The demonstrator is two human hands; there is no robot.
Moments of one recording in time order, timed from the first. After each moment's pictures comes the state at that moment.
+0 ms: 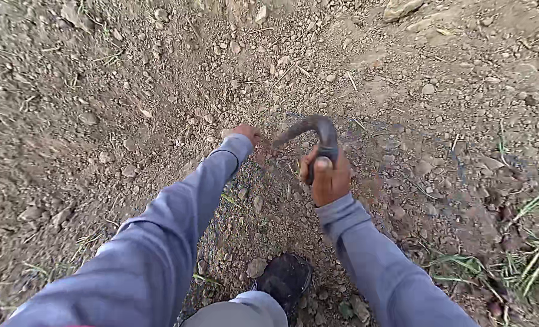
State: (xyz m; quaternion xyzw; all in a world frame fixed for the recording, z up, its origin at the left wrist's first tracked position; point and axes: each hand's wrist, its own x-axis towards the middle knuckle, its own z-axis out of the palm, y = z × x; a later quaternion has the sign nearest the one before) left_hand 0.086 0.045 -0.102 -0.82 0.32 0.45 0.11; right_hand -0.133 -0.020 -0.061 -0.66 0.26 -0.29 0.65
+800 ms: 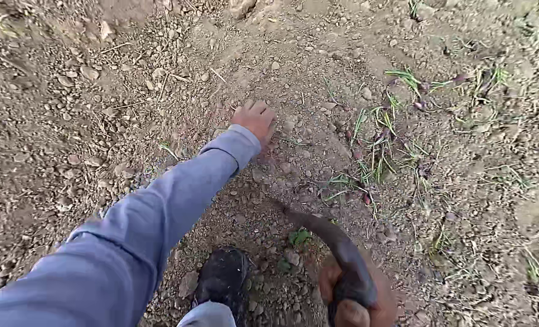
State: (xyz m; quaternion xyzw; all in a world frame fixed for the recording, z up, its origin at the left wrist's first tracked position) left_hand -0.119 -0.116 -0.059 -0.68 0.66 0.31 -0.09; right_hand -0.375 0.043 0.062 -0.67 0.46 -0.30 0.51
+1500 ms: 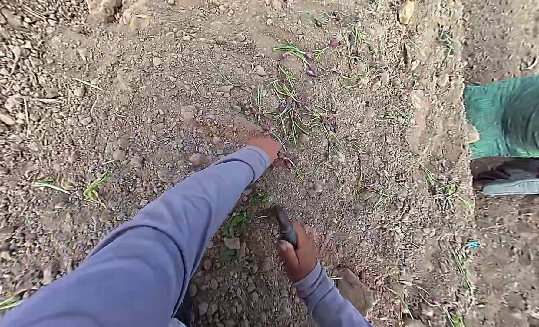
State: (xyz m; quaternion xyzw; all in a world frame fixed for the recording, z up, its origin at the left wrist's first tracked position) left_hand -0.363 -0.131 -0.053 -0.48 0.75 0.42 0.17; right_hand -0.479 0.112 -0.009 -0.63 0.64 -0.26 0.36
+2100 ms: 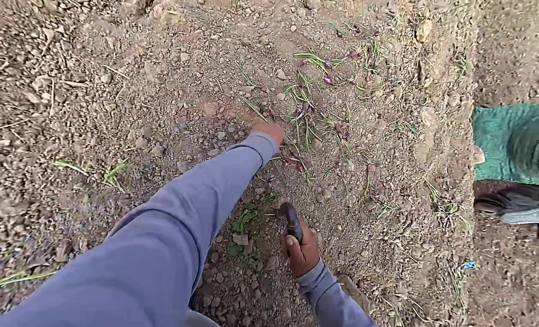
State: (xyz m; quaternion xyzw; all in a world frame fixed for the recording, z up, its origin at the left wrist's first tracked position) left_hand -0.321 -0.149 -0.032 -0.54 0.72 0.41 0.14; right_hand -0.466 0.108 -0.016 -0.59 0.61 -0.28 0.45
